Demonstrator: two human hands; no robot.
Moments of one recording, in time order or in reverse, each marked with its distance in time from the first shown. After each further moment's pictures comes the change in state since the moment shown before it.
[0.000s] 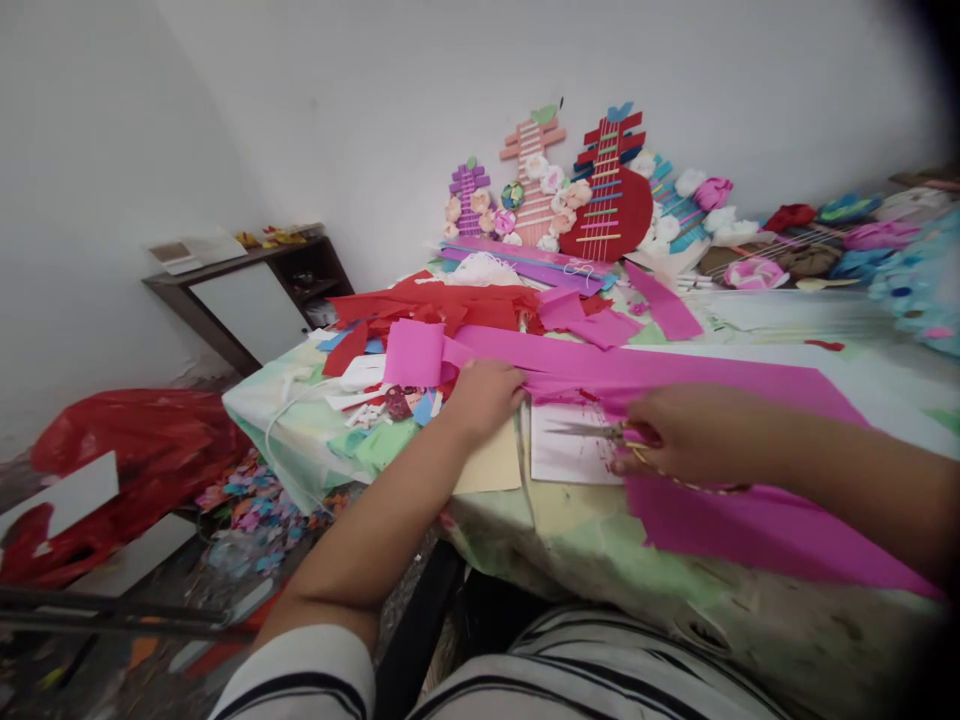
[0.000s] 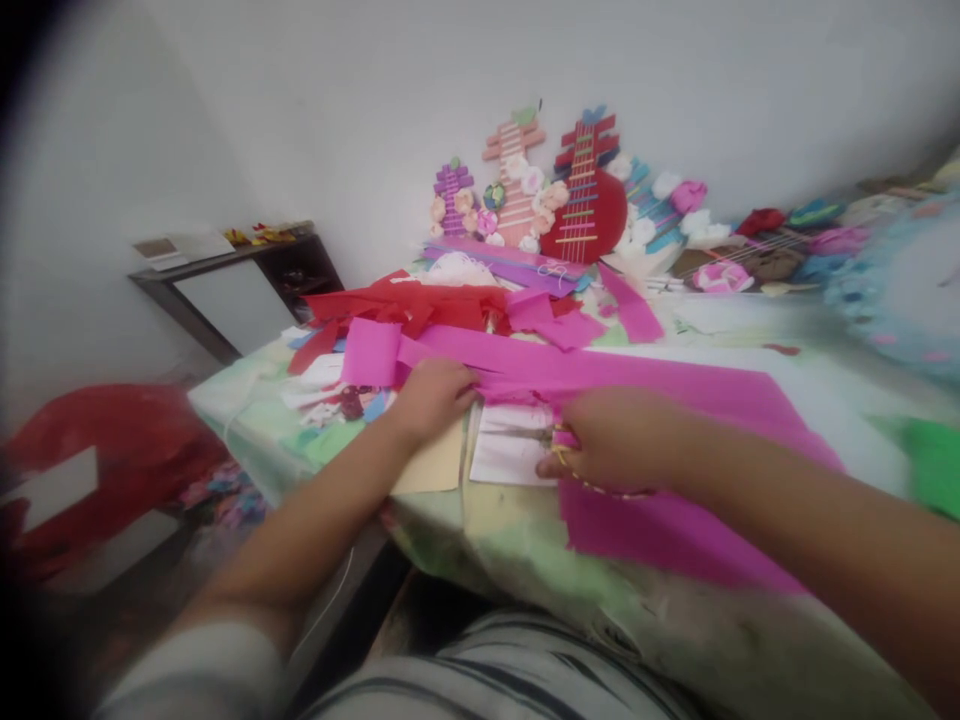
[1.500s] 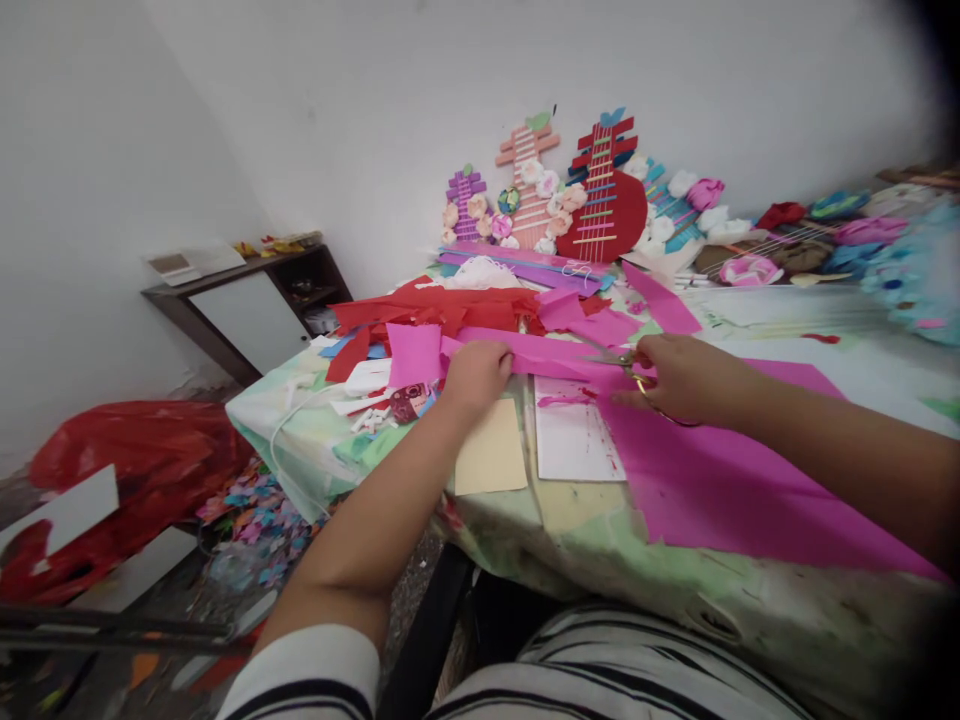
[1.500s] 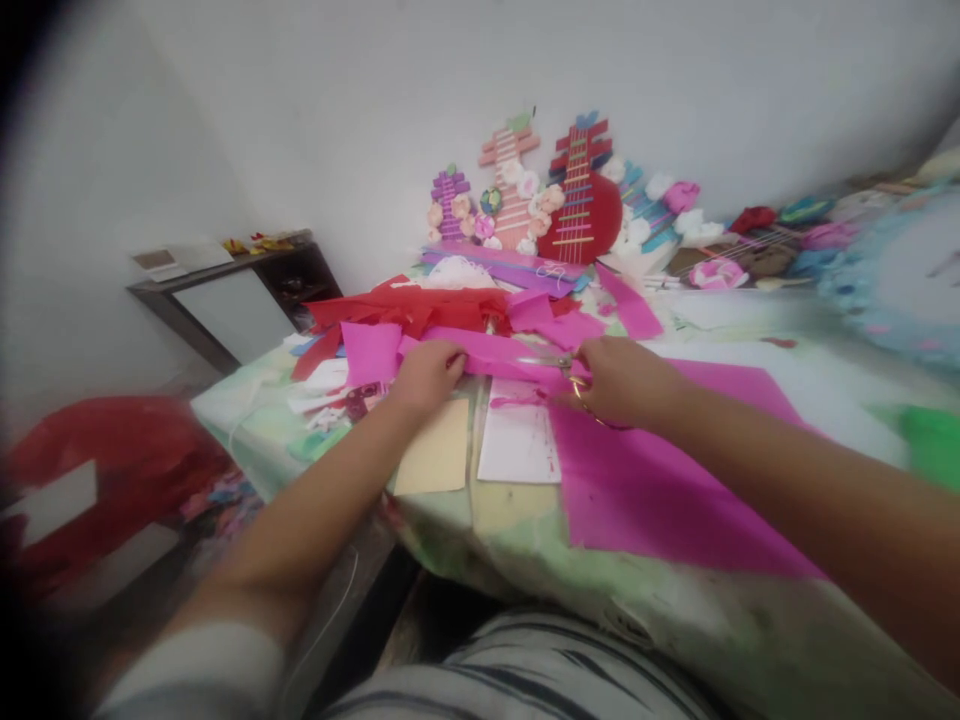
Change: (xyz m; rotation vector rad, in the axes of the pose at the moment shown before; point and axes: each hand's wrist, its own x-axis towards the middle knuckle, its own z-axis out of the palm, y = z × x) left_hand 0.018 -0.023 0.004 -0.026 0.123 -0.175; right_hand 0.028 0.021 0.003 -0.022 0.339 0.179
